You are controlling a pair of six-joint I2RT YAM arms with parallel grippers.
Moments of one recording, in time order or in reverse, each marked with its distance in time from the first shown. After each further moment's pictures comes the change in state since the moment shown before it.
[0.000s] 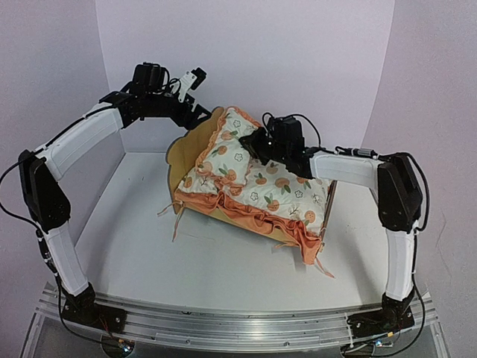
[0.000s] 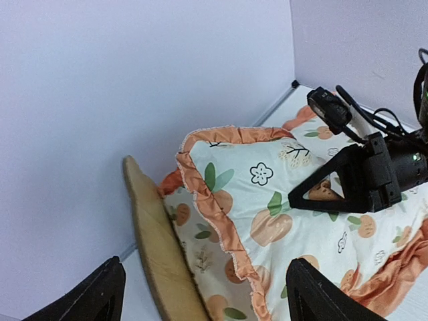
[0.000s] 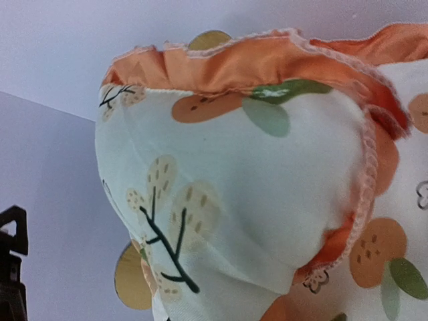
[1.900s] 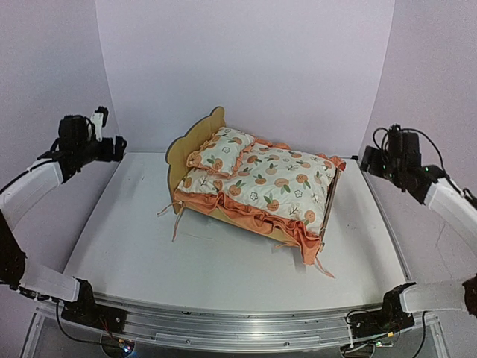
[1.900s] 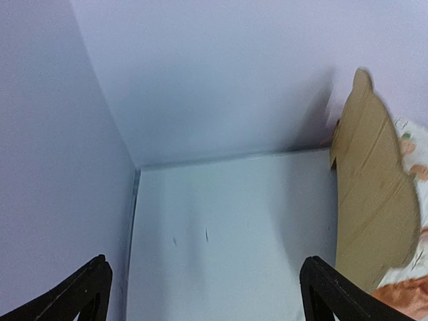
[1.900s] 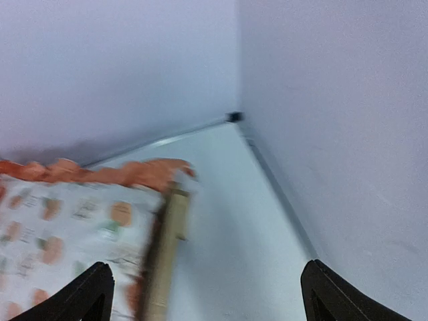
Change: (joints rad) left arm 0.427 -0.529 -0.776 0.279 -0.205 -0.235; right arm -0.377 -0.889 -0.554 -0.592 0.516 -0.731
